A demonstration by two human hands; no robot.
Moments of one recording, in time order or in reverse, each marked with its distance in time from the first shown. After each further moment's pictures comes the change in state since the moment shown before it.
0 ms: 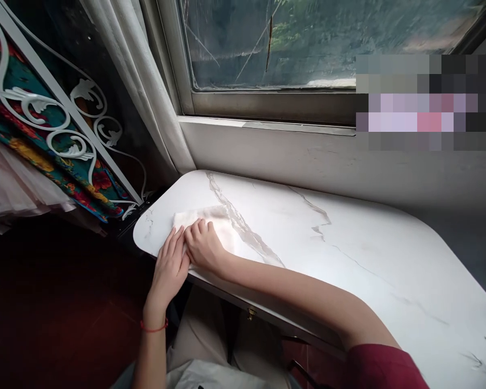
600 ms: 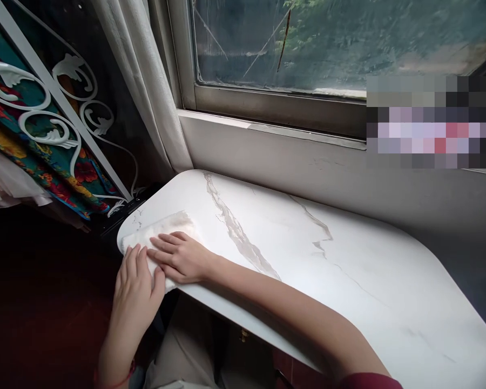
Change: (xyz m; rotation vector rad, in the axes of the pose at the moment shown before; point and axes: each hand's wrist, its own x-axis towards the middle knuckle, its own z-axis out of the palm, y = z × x) left_hand -0.022 -0.008 -0.014 0.175 0.127 -0.279; right_hand 0.022 0.013 0.020 0.323 0.118 -0.494
